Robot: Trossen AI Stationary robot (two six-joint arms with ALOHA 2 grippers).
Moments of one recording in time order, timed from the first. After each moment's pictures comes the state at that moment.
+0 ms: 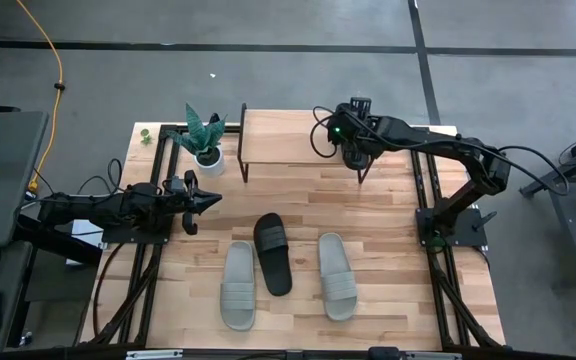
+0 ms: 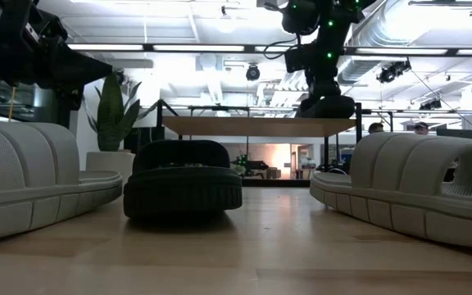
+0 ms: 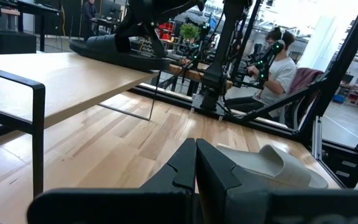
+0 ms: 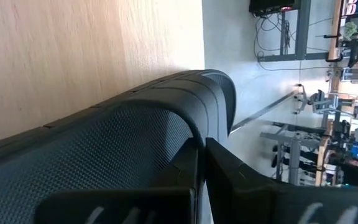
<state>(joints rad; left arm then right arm) 0.11 0.06 0.01 0.05 -0.18 -0.24 -0.44 1.57 1.33 -0.77 0.69 -0.59</state>
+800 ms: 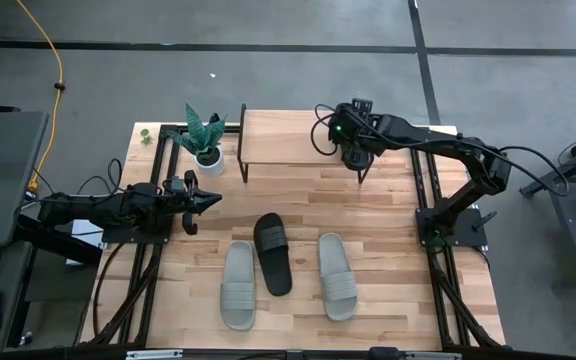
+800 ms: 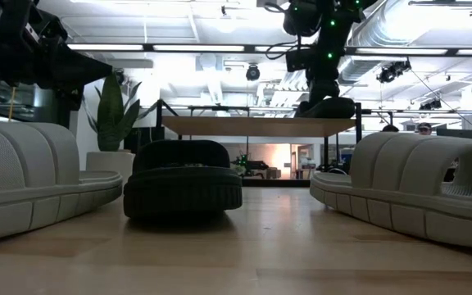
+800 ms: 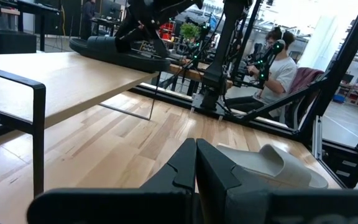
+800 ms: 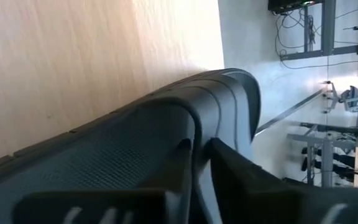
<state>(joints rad) 0.11 0.06 0.01 0.05 -0.18 -0.24 -0.45 1.56 1.33 -0.81 0.59 -0.51</state>
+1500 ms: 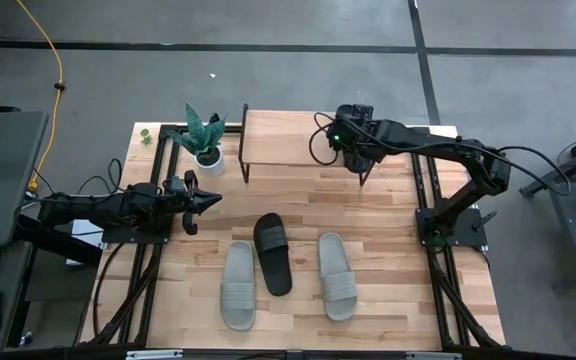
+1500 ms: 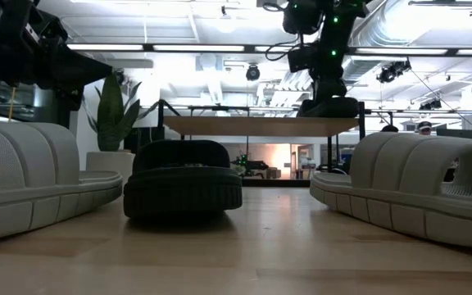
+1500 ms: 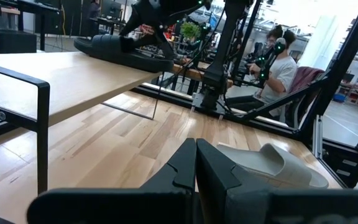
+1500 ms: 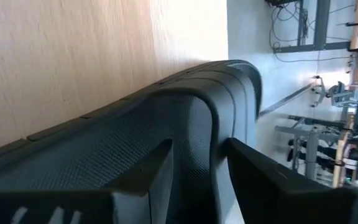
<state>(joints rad) 0.11 0.06 0.01 0.05 -0.18 -0.24 -0.38 1.55 1.33 -0.88 0.68 -0.47</state>
